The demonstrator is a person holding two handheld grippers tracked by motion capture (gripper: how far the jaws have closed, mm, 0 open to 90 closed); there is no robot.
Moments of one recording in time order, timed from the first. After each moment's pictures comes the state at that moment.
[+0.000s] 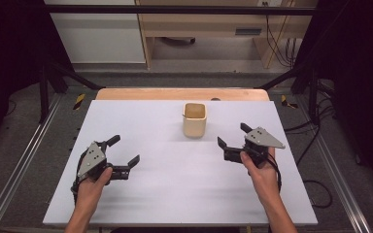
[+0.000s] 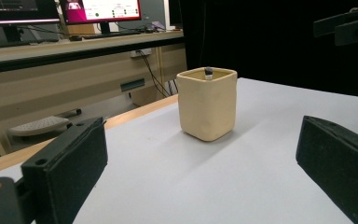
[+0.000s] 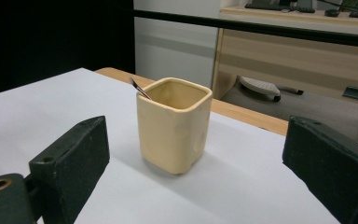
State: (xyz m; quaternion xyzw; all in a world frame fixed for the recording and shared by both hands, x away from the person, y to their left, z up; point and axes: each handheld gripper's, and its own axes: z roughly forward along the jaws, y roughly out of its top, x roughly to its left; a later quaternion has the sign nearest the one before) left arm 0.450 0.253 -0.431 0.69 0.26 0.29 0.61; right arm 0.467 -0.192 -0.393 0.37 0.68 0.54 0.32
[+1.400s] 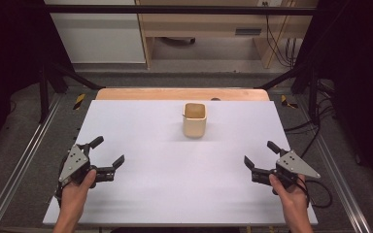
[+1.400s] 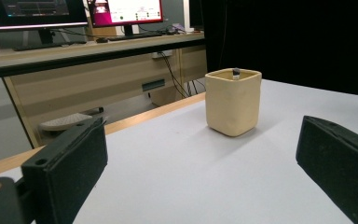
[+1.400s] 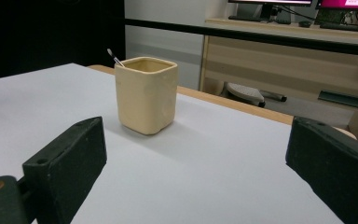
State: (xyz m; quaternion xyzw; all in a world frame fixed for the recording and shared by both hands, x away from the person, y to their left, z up) left arm 0.434 0.290 -0.425 0.68 0.28 0.32 0.60; right arm 0.418 -0.264 -0.427 0.36 0.66 0.55 0.35
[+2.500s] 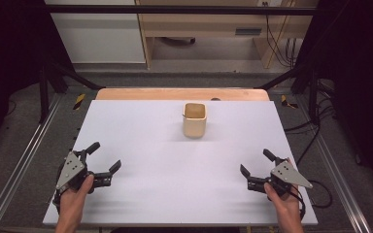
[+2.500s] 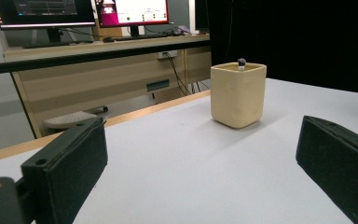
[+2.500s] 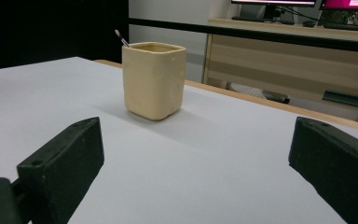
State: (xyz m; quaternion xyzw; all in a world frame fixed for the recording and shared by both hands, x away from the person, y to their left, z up) left arm 0.426 0.301 -0.445 0.66 0.30 0.33 0.60; right arm 0.411 -0.257 -0.460 0.36 0.66 0.56 0.35
